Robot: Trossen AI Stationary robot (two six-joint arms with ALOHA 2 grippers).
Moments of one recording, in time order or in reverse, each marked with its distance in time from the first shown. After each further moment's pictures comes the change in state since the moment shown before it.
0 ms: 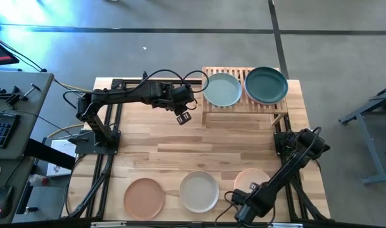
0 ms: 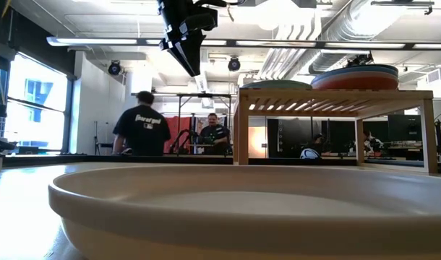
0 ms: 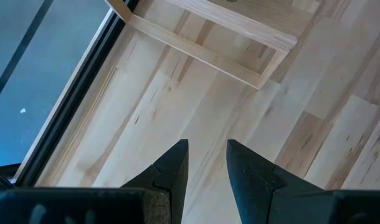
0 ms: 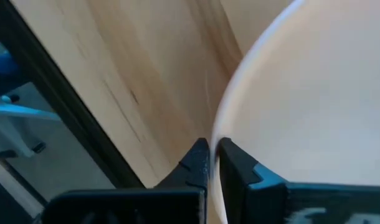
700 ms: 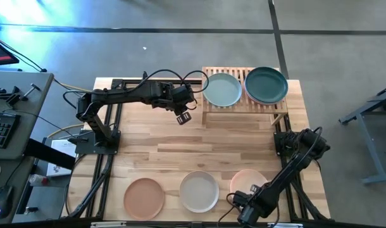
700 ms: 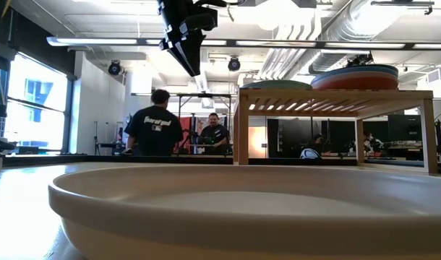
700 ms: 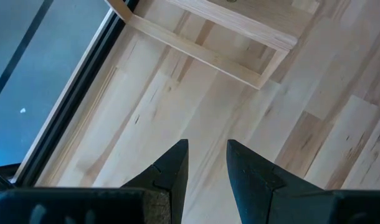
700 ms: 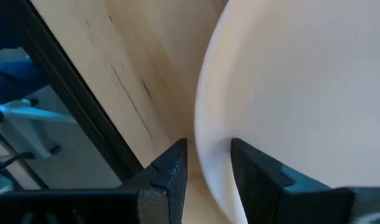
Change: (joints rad) left arm 0.000 0.000 0.000 0.000 0.000 -0.001; right arm 0.041 -0.009 -0.054 0.105 0.013 0.051
